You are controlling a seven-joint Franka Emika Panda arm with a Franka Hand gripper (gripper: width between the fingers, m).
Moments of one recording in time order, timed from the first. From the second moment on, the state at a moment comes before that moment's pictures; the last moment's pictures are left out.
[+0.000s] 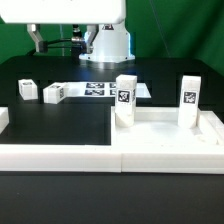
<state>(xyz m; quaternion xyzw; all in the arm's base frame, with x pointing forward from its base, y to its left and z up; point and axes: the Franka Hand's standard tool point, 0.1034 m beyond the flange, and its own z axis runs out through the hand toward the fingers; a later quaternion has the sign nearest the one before) 0.544 -0.106 0.128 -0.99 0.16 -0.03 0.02</state>
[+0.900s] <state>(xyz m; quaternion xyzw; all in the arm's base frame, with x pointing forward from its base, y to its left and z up) 0.465 -0.154 0.097 -0.95 0.20 0.23 0.12</state>
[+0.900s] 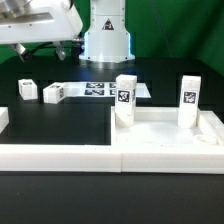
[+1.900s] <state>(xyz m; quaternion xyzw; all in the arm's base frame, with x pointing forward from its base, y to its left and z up) 0.433 -0.149 0.055 -0.88 0.18 0.41 0.16</state>
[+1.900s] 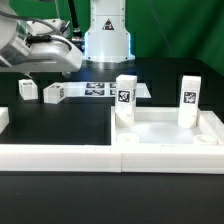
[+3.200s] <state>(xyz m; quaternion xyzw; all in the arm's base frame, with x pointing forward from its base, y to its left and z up) 0.406 -0.136 0.009 -0.86 0.18 0.45 0.15</state>
